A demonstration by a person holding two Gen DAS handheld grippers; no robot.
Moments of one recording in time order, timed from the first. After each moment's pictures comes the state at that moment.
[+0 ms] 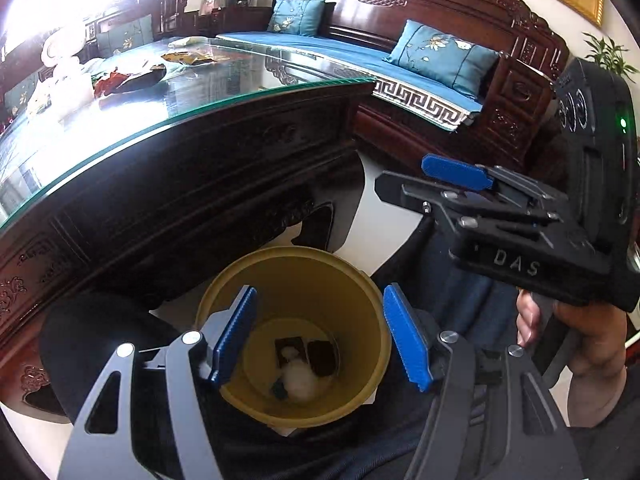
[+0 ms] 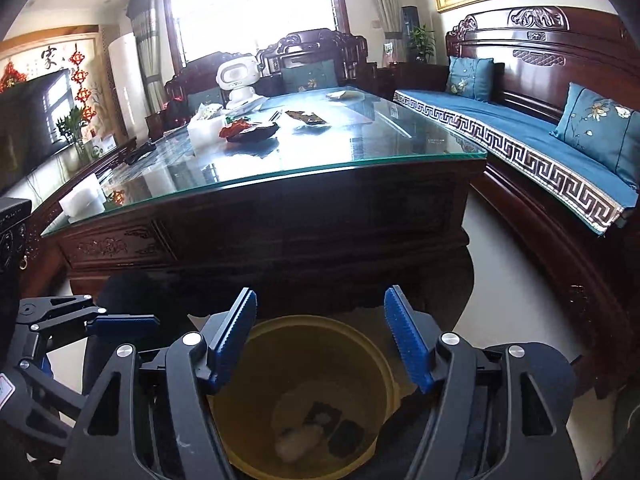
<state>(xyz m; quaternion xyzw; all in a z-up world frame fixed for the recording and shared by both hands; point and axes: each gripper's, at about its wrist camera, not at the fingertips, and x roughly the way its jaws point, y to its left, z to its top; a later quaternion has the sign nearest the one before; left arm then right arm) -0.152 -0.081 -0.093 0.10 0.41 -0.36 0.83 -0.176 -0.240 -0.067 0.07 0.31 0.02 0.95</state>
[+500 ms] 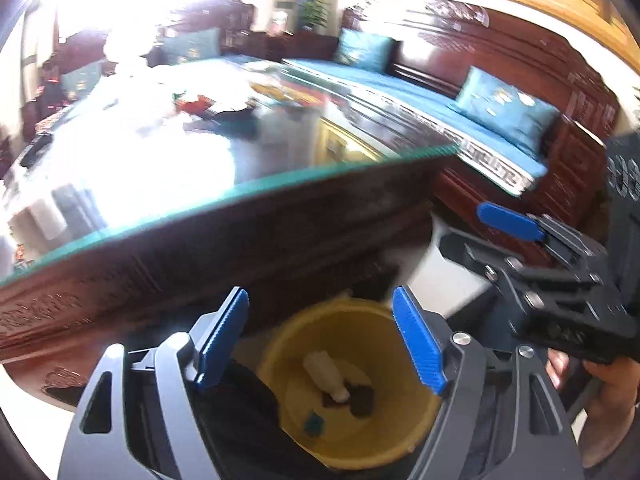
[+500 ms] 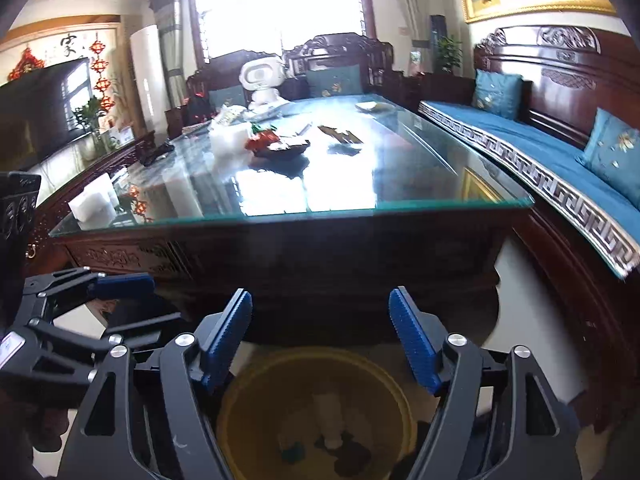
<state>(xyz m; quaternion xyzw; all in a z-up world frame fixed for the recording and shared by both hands) -0.087 -0.042 -0.056 0.05 0.37 -0.26 0.89 -0.116 -0.212 -0.033 0.05 0.29 0.07 0.95</state>
